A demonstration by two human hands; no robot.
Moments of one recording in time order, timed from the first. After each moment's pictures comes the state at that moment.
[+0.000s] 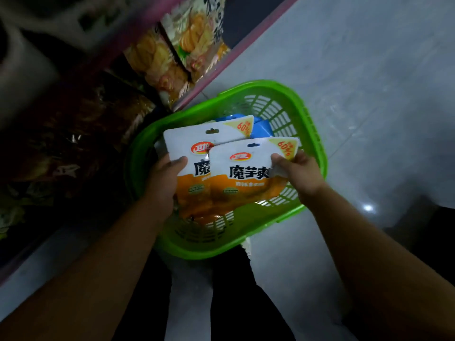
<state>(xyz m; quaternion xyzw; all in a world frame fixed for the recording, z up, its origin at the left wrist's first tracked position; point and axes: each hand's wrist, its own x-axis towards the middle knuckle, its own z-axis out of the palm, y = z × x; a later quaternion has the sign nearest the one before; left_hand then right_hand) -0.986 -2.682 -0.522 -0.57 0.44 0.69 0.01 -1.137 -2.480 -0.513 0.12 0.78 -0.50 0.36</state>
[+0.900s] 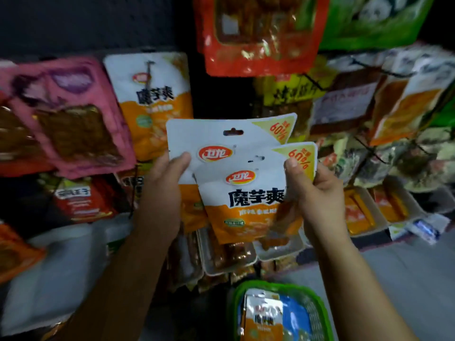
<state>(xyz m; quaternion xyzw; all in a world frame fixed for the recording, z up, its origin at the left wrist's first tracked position) -0.845 -2.747 0.198 -0.34 0.54 0.52 -0.57 -1.030 -2.664 0.174 -0.36 0.57 -0.71 0.23</state>
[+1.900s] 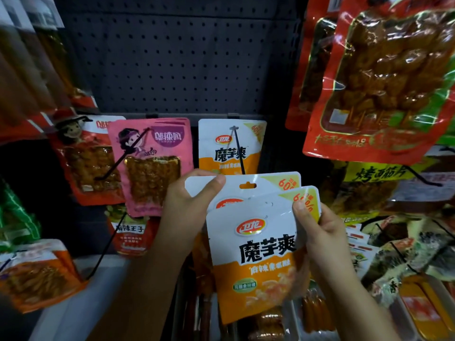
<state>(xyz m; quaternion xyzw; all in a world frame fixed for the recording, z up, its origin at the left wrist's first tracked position) -0.769 -2.834 0.243 -0.39 0.57 0.43 -0.58 -0.960 -2.770 0.201 -0.43 0.51 -0.68 0.32</state>
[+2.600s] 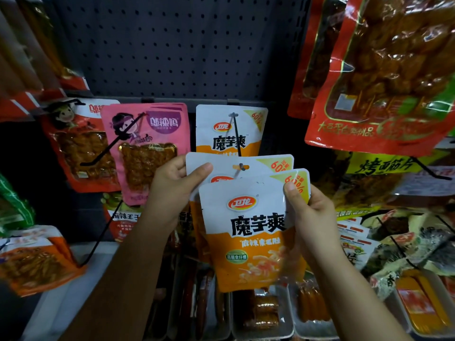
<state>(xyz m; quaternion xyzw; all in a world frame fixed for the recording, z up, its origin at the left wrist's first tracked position) -0.761 -2.870 0.225 -0.38 0.56 0.48 -0.55 -0.962 -2.797 0.198 -0.42 0.54 -0.66 0.31</state>
